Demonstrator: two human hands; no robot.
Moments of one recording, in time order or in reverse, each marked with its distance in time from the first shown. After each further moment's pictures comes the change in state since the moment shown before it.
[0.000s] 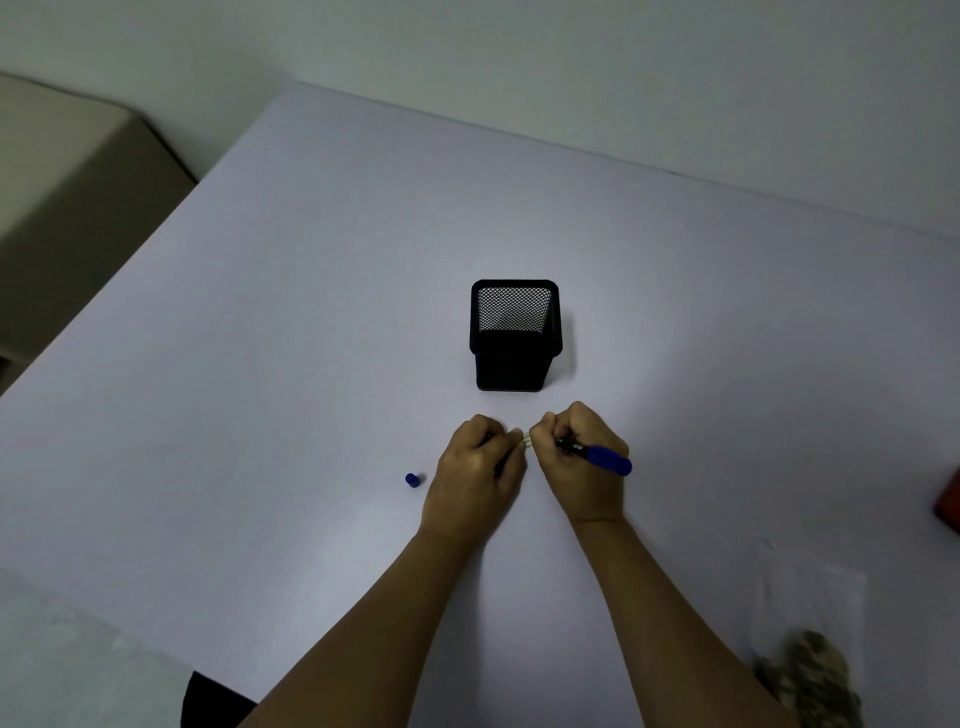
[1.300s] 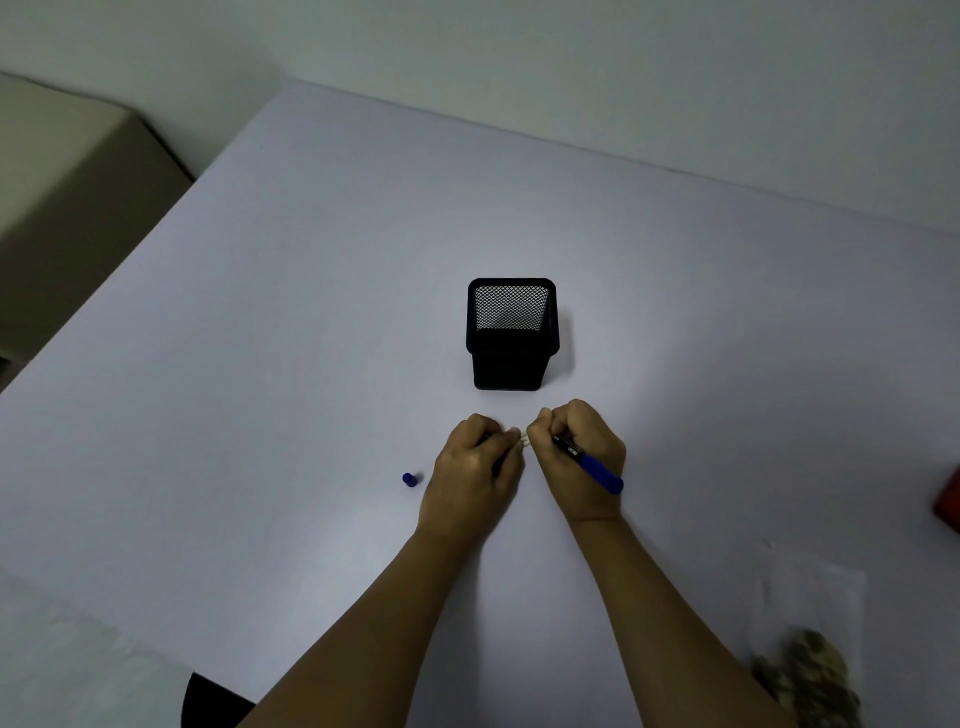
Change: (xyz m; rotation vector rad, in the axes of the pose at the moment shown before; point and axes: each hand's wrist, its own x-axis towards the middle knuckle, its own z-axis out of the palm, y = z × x) left_hand -0.001 0.000 0.001 0.005 -0.005 -0.022; right_hand 0.001 0.005 0.002 -0.008 0.048 -0.101
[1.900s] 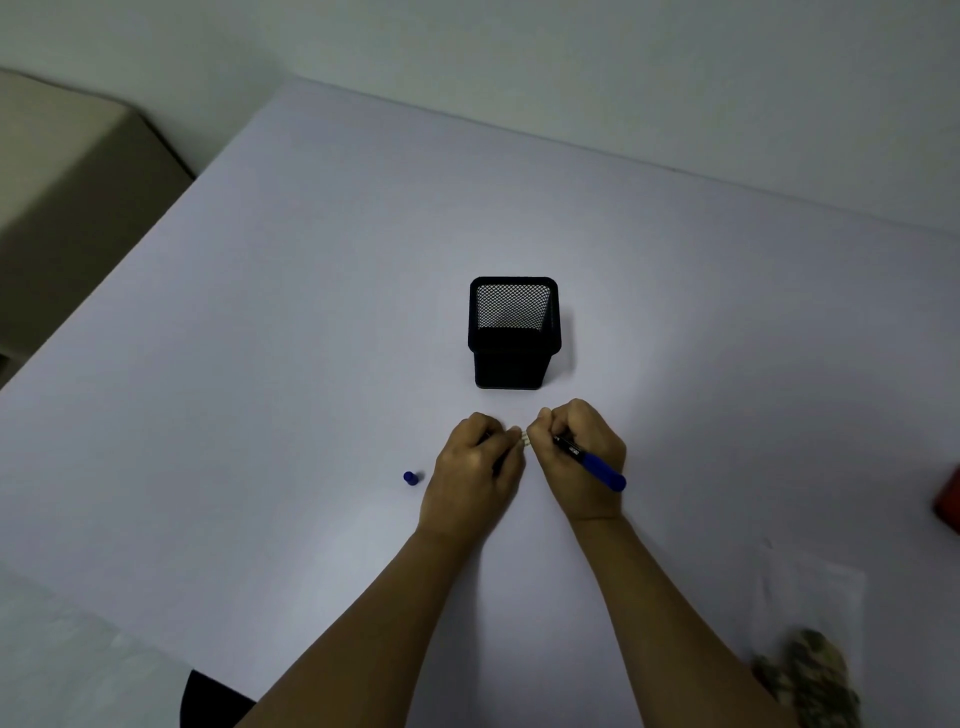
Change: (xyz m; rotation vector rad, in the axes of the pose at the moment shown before) left_hand 0.000 0.000 0.000 -0.014 -0.007 0.002; right_hand 0.000 0.004 0.001 -0.012 0.000 0.022
